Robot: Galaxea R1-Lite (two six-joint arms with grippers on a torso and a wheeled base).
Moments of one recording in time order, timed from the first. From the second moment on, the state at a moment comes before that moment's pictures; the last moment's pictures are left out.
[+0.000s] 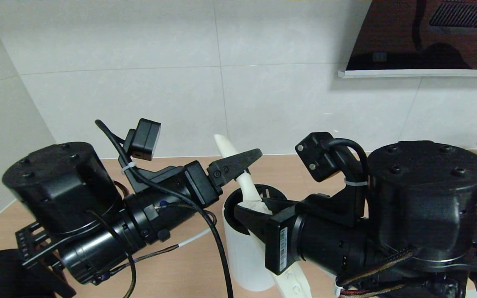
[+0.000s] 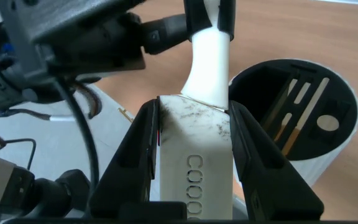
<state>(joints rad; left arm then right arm) -0.68 1.60 -0.57 -1.09 -0.14 -0.79 1.08 1.65 -0.91 -0.54 -0.24 0.35</state>
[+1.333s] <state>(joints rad) -0.69 1.61 -0.56 -1.10 -0.14 -0.79 1.09 1.65 -0.90 -0.54 -0.26 0.35</state>
